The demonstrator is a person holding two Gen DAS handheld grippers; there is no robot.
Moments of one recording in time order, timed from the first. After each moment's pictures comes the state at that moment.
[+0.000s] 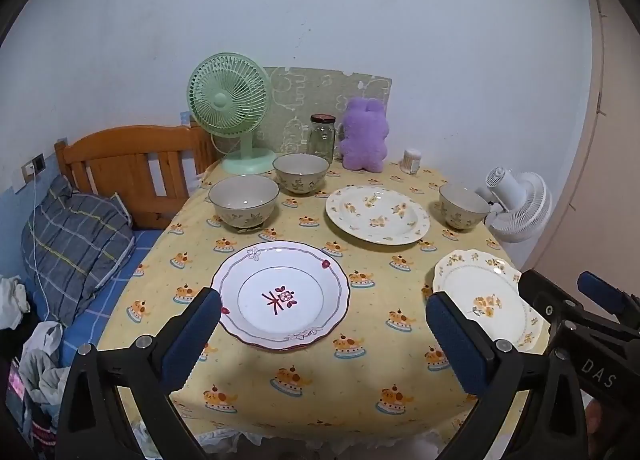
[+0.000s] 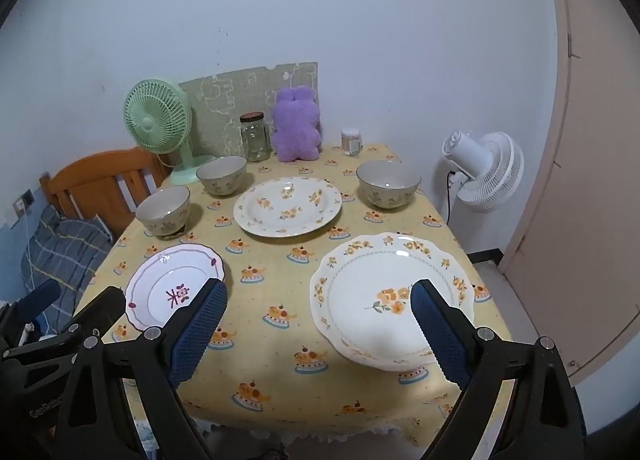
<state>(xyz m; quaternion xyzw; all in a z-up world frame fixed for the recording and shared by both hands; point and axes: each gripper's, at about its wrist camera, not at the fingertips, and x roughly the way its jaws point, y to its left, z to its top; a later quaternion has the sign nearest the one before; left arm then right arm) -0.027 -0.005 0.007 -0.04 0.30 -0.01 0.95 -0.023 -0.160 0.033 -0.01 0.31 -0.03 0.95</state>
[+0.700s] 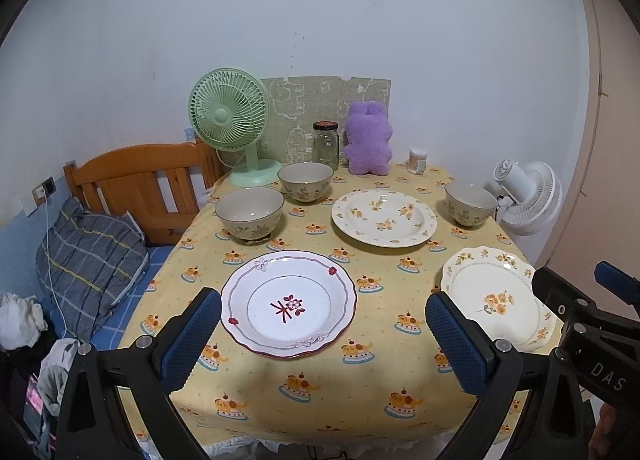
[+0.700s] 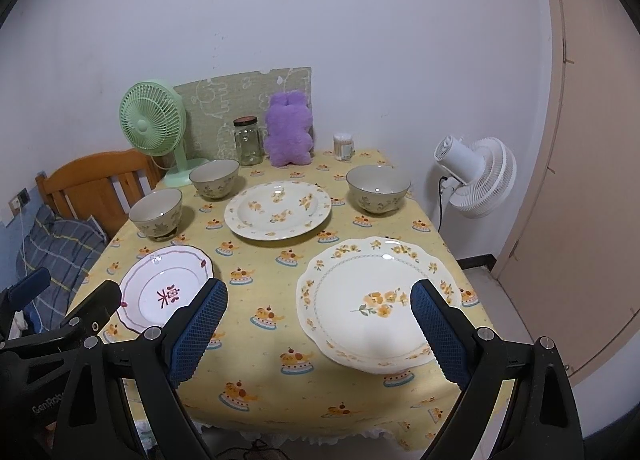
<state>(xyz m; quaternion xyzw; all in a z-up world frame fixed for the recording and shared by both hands) -0.029 -0.024 0.006 0.00 0.29 0.01 0.96 -0.028 -0.169 0.032 -0.02 0.30 -0.04 0.95</state>
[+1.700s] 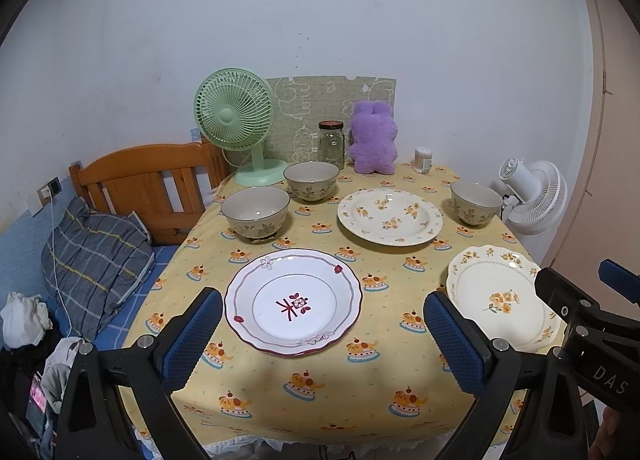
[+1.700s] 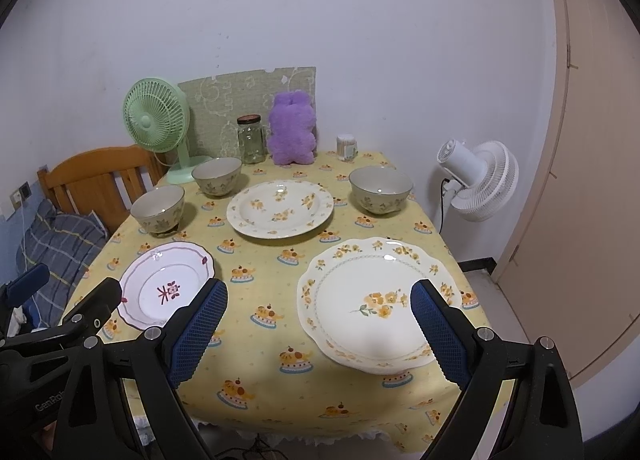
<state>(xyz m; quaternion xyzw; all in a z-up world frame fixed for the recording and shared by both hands) -0.031 -0.023 0.005 0.00 0.29 0.02 0.96 -0.029 -0.169 0.031 -0.03 0.30 -0.03 0.95</state>
